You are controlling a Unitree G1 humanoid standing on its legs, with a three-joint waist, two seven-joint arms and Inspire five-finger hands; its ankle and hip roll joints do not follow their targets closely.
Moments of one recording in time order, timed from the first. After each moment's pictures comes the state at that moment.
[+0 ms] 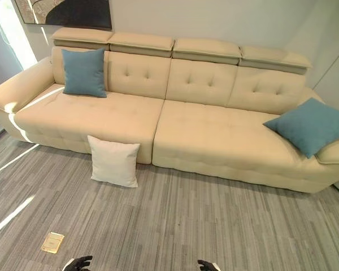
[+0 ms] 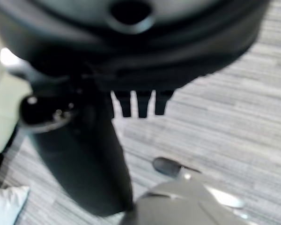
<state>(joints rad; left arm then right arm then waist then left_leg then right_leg) 0.02 0.23 -0.23 1.26 -0.09 -0.10 0.08 0.01 -0.22 0.21 1.25 0.09 -0.08 -0.08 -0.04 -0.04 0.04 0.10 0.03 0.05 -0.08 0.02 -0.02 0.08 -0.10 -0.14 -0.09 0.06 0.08</state>
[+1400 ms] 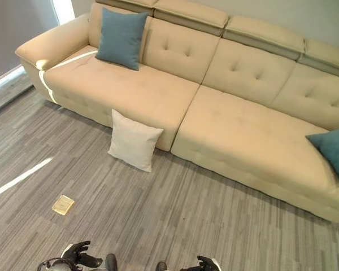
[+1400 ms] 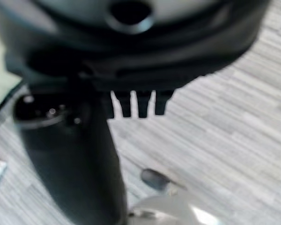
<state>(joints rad) -0.07 0.25 -0.22 1.29 -0.11 -0.10 0.10 -0.04 -0.21 0.21 1.30 0.09 -0.08 -0.09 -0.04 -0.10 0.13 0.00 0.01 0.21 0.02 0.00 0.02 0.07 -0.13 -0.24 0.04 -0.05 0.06</state>
